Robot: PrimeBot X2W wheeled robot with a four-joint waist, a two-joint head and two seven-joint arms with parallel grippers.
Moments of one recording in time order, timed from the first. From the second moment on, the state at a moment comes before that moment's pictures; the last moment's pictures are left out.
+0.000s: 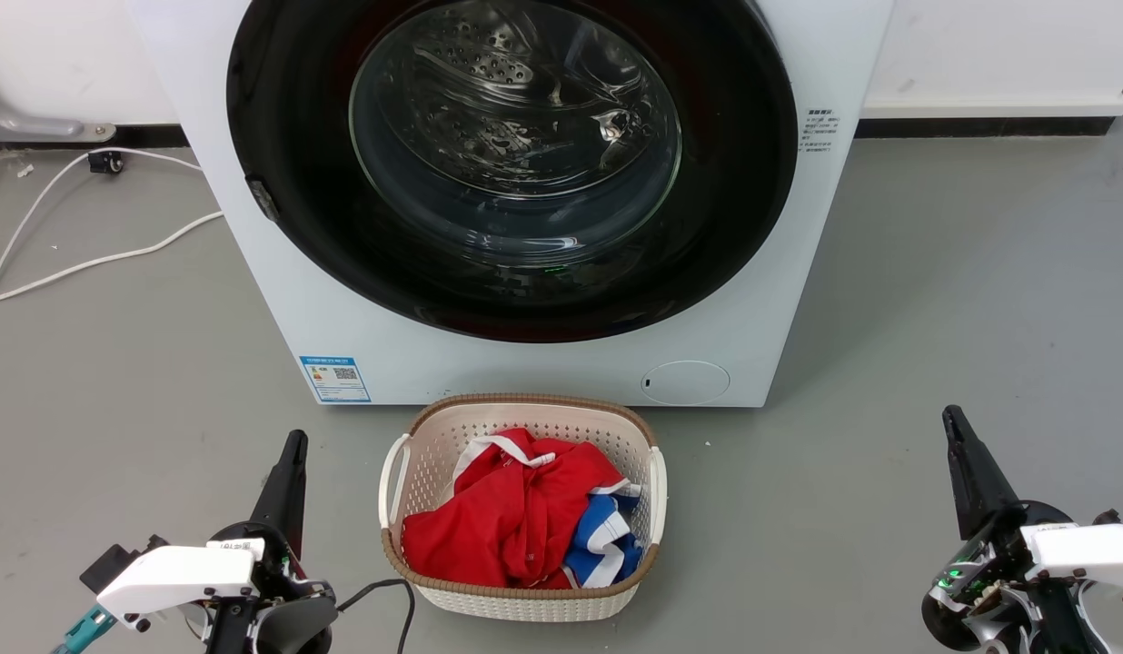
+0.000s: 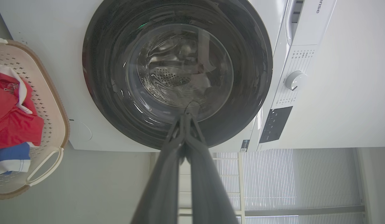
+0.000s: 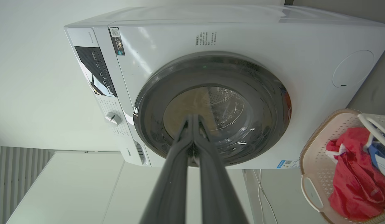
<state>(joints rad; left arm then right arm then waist) -0.11 0.05 0.11 0.25 -1.61 -0.13 0.11 -0.10 -0.06 -0.11 0.25 1.62 0.13 0.11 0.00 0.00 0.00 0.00</state>
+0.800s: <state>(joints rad) -0.11 0.05 0.11 0.25 -1.61 -0.13 0.11 -0.10 -0.05 -0.11 0.25 1.62 0.13 0.11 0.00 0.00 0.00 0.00</state>
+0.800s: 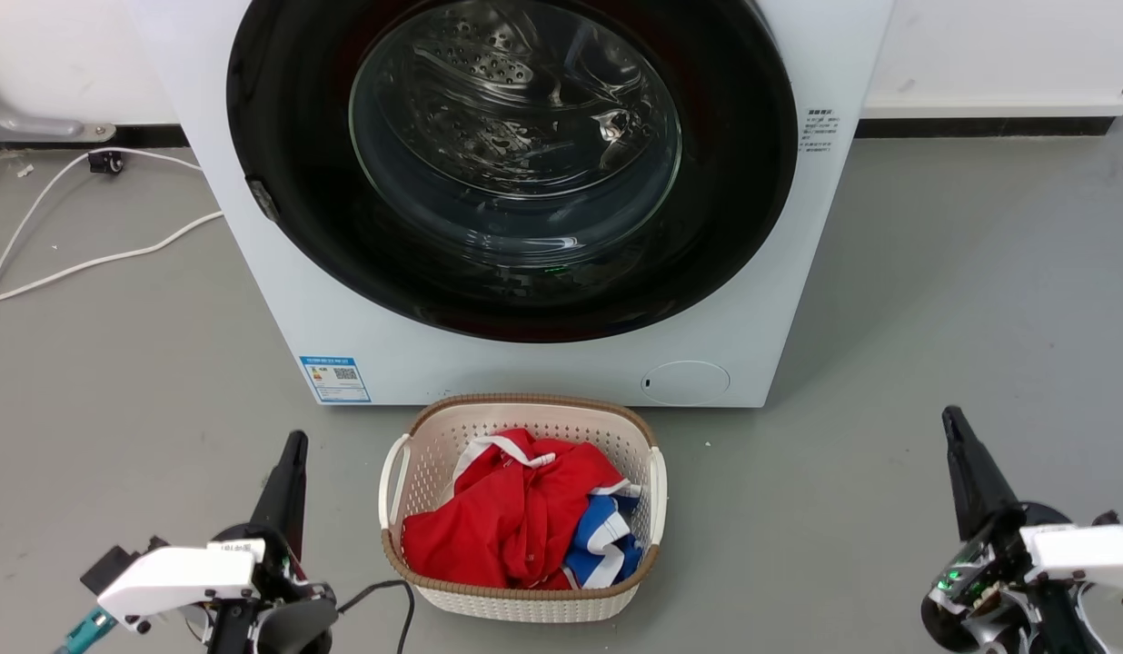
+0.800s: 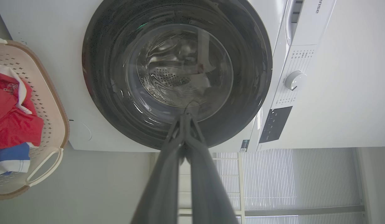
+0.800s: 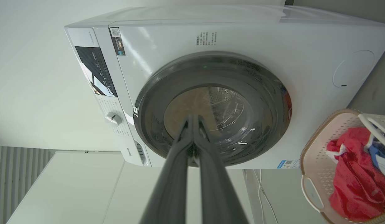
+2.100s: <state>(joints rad) -0.02 0.05 0.02 0.09 -0.91 0.04 -0.04 0.01 -0.05 -0.08 0.06 0.86 0.13 -0.04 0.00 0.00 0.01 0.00</state>
